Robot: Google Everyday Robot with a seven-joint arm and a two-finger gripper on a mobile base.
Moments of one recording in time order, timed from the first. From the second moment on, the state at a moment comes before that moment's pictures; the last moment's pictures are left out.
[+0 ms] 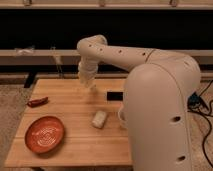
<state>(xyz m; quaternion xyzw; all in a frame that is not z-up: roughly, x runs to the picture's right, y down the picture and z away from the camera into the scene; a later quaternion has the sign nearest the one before) -0.112 -0.034 0.794 -0.20 -0.25 -0.38 0.87</state>
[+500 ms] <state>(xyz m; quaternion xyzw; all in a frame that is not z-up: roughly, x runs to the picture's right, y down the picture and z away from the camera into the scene) -0.109 -0.019 0.792 -0.23 -0.31 -0.40 0.83</state>
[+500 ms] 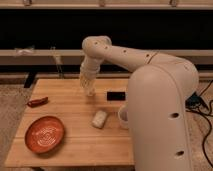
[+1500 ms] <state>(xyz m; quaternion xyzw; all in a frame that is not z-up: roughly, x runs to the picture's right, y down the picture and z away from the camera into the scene) -0.095 -0.016 0.791 -0.26 -0.34 -0.46 0.78</state>
